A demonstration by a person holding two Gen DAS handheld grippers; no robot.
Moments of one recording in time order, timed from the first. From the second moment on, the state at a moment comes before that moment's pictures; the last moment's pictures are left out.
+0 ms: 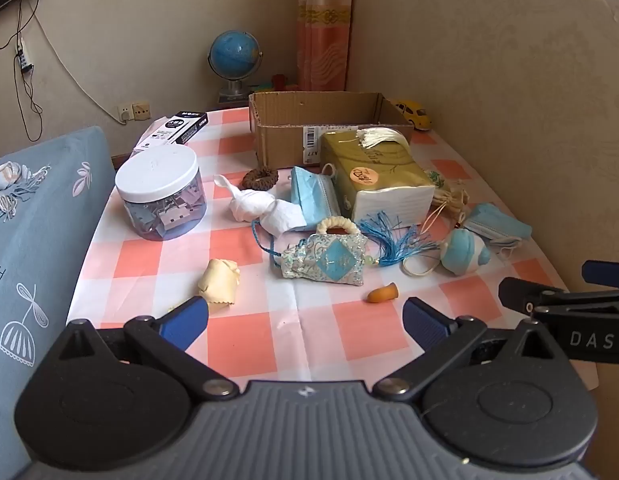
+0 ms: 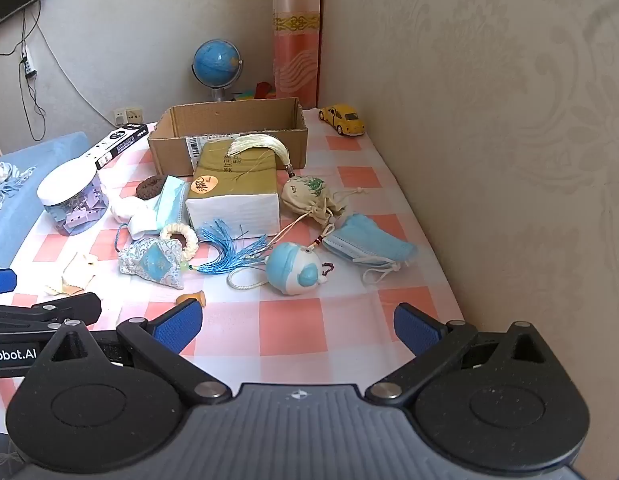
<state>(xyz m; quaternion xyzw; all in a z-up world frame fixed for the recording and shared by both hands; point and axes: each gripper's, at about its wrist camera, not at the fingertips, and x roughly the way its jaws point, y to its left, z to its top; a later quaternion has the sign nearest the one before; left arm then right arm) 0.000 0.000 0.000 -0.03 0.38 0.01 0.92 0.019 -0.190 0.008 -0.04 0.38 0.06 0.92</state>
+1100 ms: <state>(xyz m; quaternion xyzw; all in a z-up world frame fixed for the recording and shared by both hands) 0.011 0.000 -0.004 -0.03 0.38 0.00 0.92 0.027 -0.186 0.007 -0.06 0.37 0.06 0.92</state>
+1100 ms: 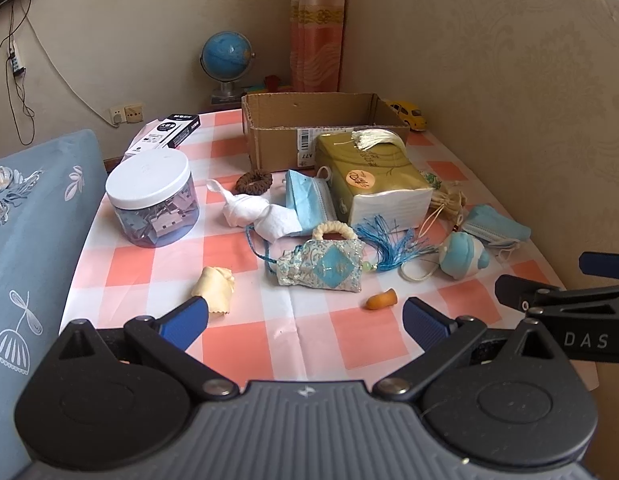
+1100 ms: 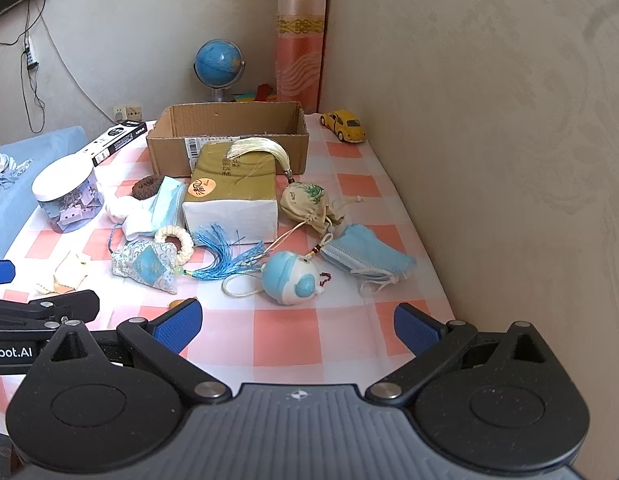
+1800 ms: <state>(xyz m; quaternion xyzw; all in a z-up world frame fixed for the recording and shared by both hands) 0.033 0.025 -0.034 0.01 0.38 -0.01 0.93 0.046 -0.176 -0.016 -0.11 0.35 0.17 0.91</state>
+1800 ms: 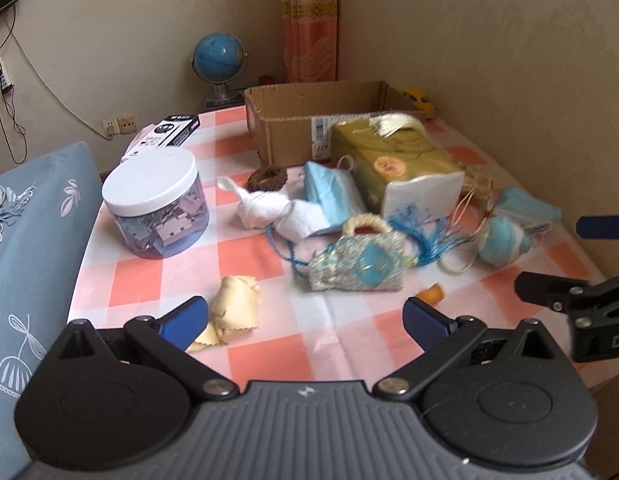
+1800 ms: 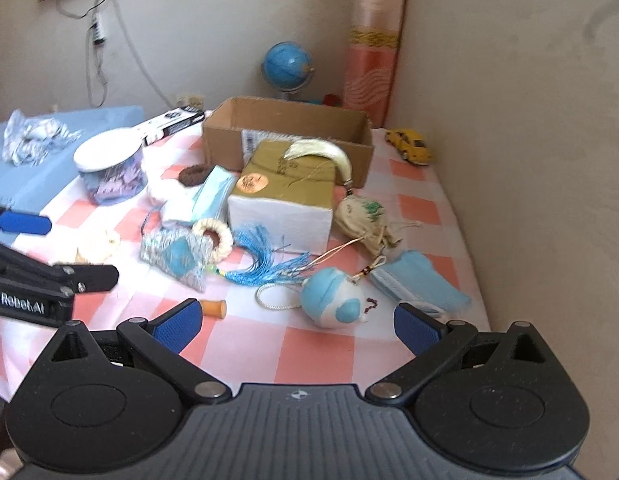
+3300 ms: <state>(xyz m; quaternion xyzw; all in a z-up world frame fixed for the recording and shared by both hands) 0.064 0.084 -0.080 0.01 0.38 -0.08 0.92 0.062 -0.133 -0.081 -0.15 0.36 0.31 0.86</state>
